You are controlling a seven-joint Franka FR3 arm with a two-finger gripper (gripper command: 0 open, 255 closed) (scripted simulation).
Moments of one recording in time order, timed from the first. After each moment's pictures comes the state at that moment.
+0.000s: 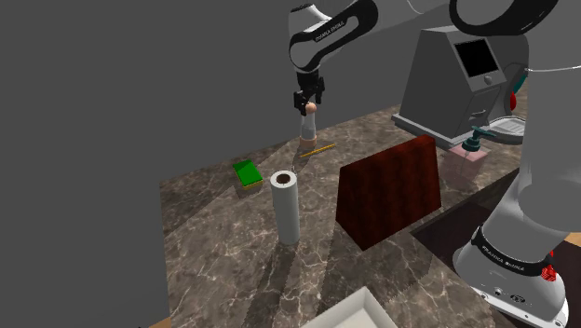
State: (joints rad) arm -0.07 0.39 -0.03 -1.65 -0.18 2.08 -0.03
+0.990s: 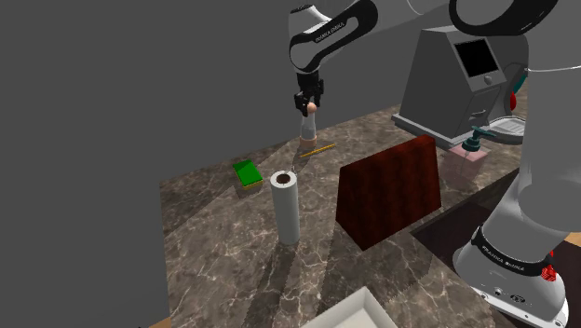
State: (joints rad) arm -0.07 0.39 -0.03 -1.65 -0.18 2.09 -0.03
